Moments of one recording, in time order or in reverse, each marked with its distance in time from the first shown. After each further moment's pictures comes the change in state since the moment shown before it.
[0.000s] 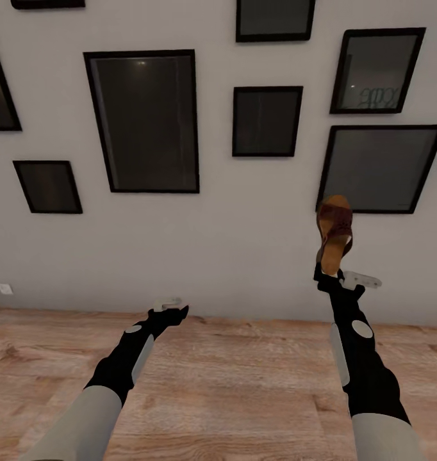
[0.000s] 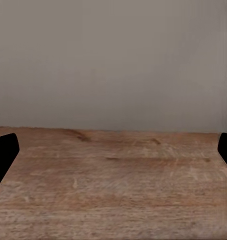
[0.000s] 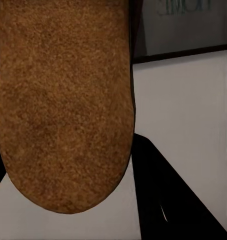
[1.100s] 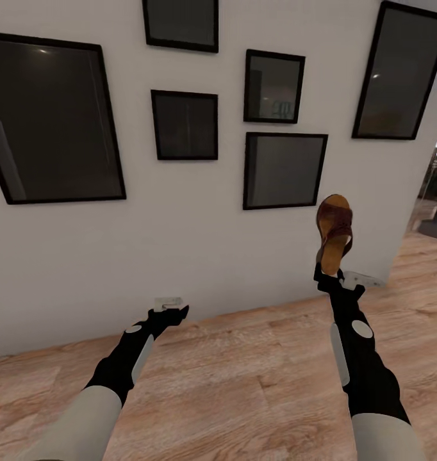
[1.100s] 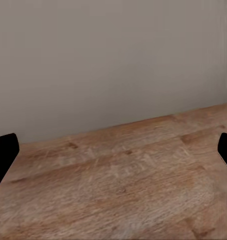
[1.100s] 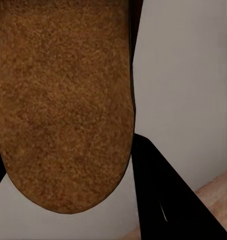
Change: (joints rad) left arm 0.001 0.000 0.000 0.000 -0.001 0.000 0.000; right arm 0.000 0.000 0.000 0.000 0.001 0.001 0.000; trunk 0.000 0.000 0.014
